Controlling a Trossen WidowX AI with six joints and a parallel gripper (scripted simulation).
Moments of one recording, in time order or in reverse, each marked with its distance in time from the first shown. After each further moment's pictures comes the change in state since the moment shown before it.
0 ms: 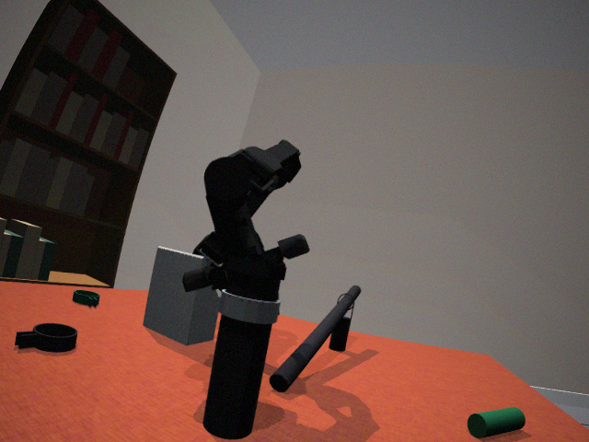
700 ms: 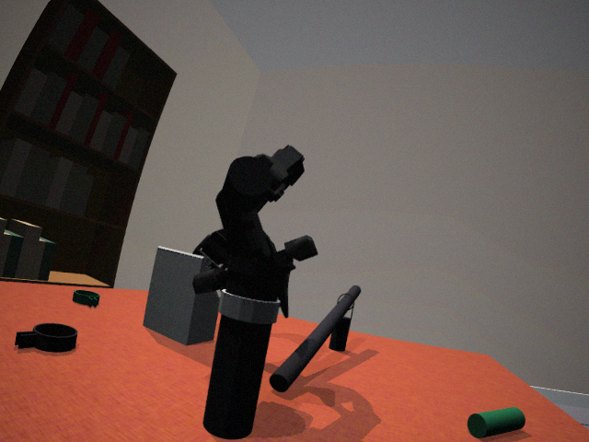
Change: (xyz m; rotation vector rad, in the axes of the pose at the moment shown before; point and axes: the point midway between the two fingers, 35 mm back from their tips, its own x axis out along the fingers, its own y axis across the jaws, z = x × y) arm 0.007 -0.012 -0.001 0.122 0.065 -0.004
